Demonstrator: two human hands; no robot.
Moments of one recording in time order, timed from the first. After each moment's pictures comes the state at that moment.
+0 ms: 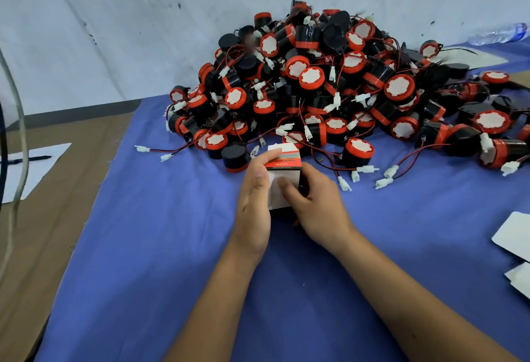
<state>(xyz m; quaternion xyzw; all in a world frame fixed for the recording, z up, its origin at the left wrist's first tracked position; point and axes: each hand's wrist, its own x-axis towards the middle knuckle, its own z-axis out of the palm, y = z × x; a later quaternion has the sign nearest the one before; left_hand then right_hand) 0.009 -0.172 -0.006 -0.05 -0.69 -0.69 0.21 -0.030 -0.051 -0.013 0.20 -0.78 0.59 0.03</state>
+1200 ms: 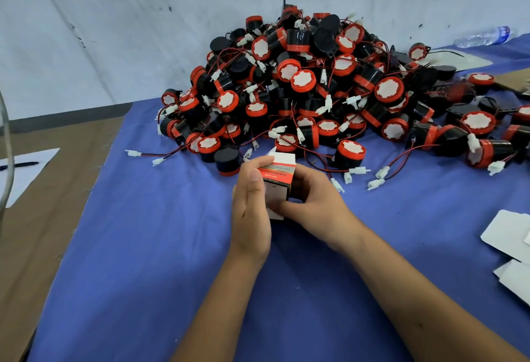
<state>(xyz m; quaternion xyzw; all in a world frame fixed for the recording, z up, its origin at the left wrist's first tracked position) 0.011 -0.160 -0.003 -0.01 -0.69 -0.68 0.26 -0.037 -0.043 -0.007 0.27 -0.69 0.68 -0.06</state>
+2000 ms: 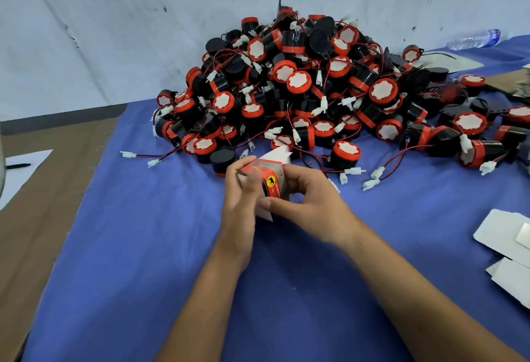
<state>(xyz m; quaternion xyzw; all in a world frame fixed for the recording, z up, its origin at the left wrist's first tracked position) 0.013 -0.175 -0.001 0.00 -0.64 -0.75 0.16 -0.034 -0.034 0.007 0.31 -0.74 0.59 -0.04</state>
